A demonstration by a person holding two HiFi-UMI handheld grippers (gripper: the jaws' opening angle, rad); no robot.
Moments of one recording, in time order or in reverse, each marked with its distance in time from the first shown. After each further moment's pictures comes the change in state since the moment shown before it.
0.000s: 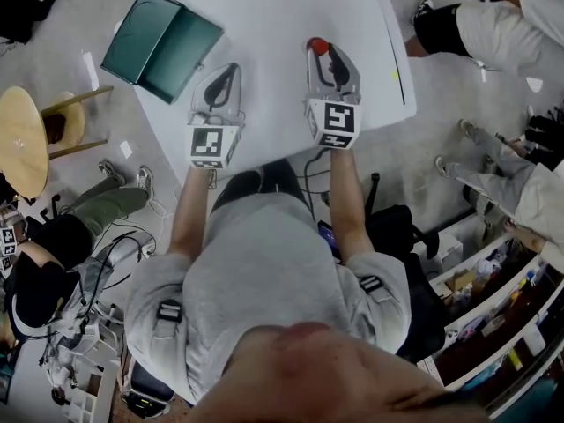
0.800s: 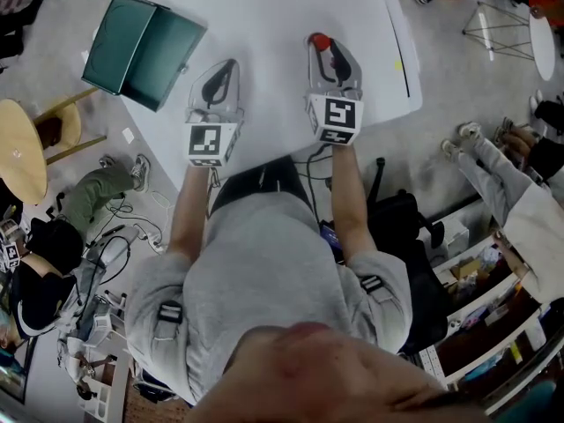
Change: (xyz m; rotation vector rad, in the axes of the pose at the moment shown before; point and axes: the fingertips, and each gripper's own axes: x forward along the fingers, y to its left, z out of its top) left arm 0.039 -0.016 -0.043 -0.016 0.077 -0.028; right arm 0.016 -0.037 -0.059 0.036 0.081 -0.033
